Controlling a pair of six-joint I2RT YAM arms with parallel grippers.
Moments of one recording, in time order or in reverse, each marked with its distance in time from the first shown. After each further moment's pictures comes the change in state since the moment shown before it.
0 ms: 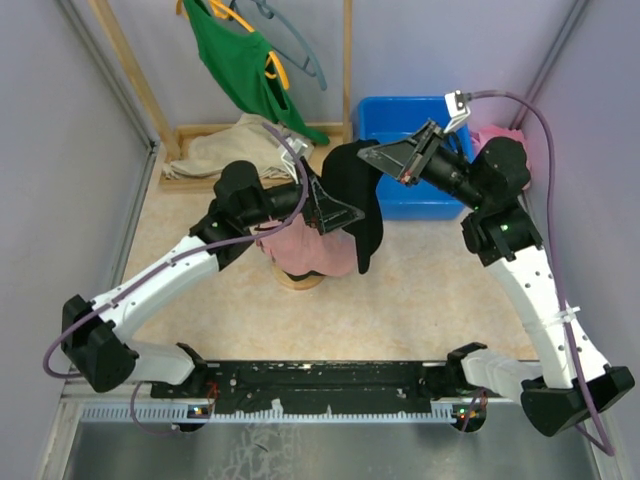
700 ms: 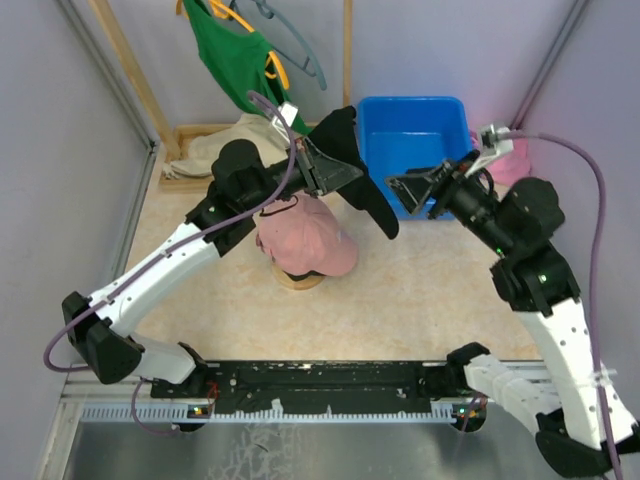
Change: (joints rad) left arm -0.031 0.070 0.190 -0.116 -0.186 -0.266; right arm 0.047 -0.188 -0.035 -0.285 0.268 -0.463
